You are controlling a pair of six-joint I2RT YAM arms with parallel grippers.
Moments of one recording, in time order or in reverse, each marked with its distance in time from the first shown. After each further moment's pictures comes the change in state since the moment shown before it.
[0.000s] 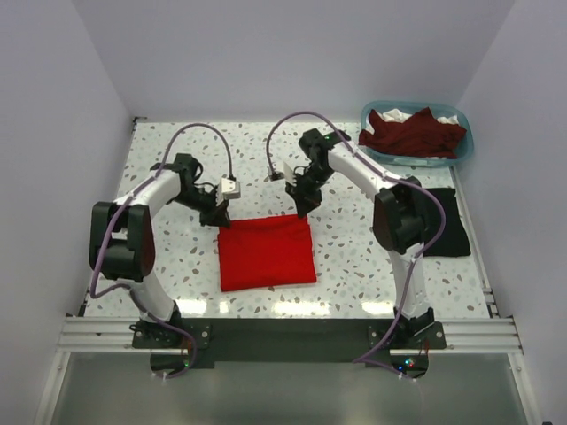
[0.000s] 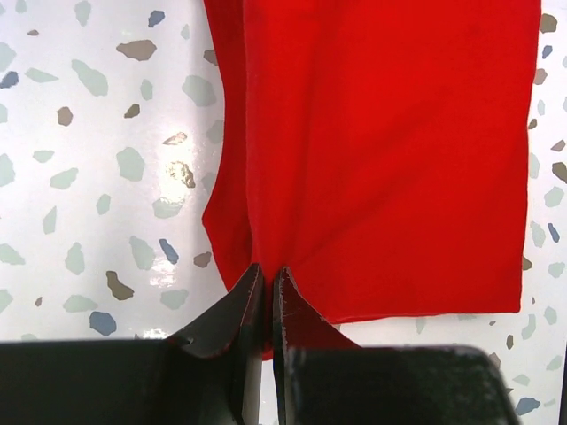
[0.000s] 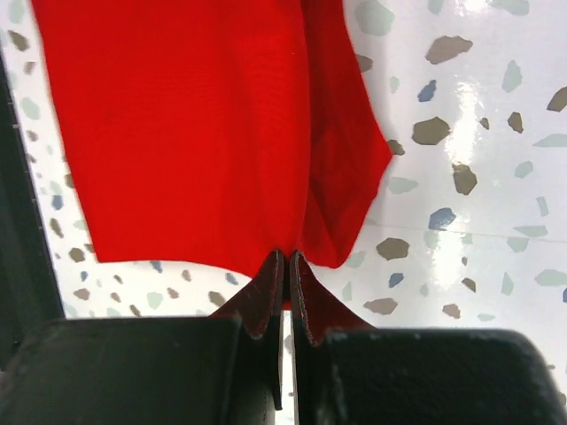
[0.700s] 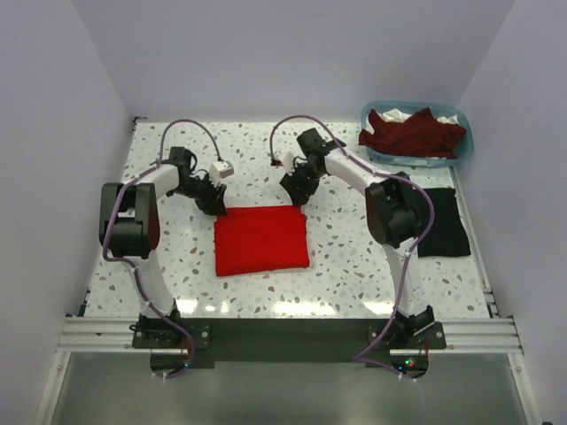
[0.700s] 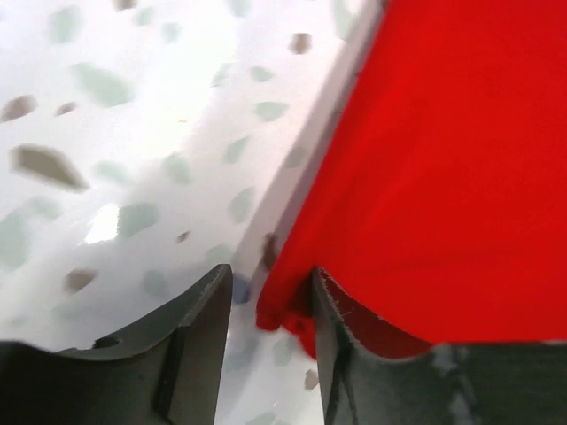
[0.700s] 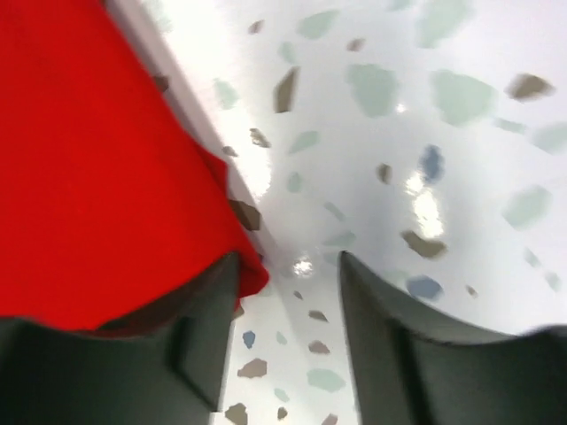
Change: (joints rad) left arm 0.069 0.229 0.090 0.274 -0.090 -0.388; right arm -0.019 0.138 -0.023 0.410 0.229 0.348
